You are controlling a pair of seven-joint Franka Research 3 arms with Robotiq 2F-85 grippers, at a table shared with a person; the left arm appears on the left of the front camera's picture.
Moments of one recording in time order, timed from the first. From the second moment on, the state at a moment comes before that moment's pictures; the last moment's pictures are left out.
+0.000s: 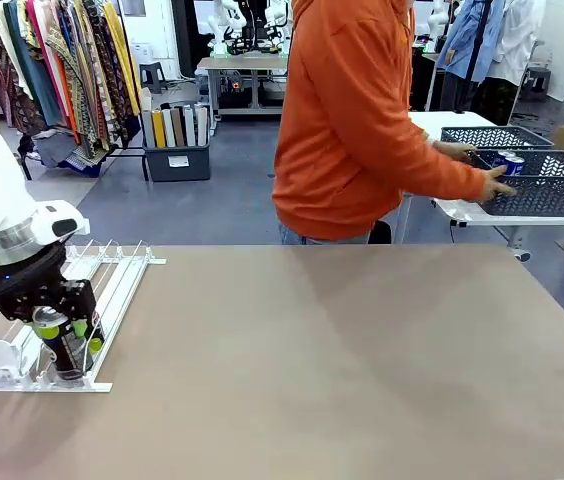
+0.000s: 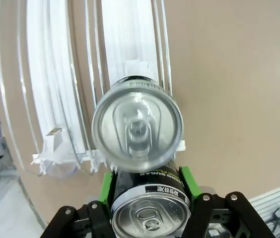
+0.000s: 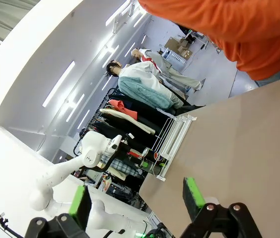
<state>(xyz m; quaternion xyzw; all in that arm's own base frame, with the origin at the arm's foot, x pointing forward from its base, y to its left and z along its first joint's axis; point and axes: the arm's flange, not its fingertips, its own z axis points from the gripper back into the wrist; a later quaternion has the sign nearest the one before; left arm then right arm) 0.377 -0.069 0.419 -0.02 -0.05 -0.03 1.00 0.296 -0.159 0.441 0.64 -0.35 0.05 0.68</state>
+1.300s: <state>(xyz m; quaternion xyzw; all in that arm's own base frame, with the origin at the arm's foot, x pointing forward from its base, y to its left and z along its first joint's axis) 0.239 -0.044 0.609 -0.03 -0.28 0.03 0.96 0.296 -0.159 0.441 0.64 -0.35 0.05 0.68</state>
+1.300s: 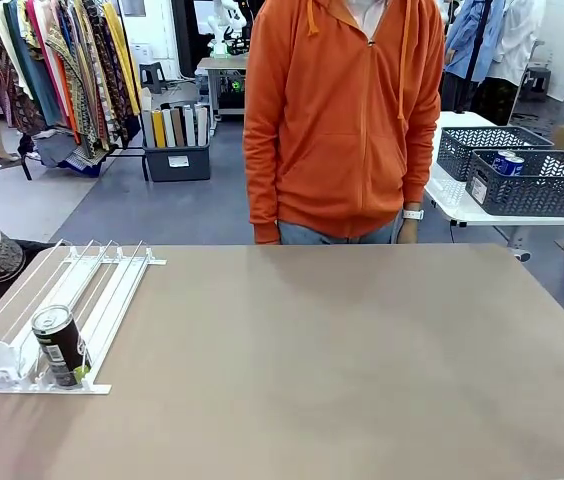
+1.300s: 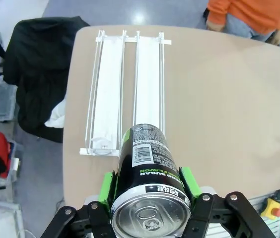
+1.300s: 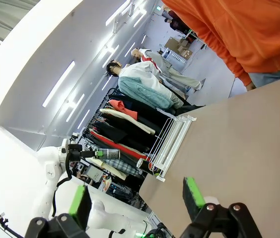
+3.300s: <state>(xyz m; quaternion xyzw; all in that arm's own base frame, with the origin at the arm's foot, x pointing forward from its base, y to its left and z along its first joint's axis) 0.390 -0.473 0.395 0.00 -0.07 -0.36 0.93 0.296 -0.159 0.441 0.64 -0.35 0.05 0.68</state>
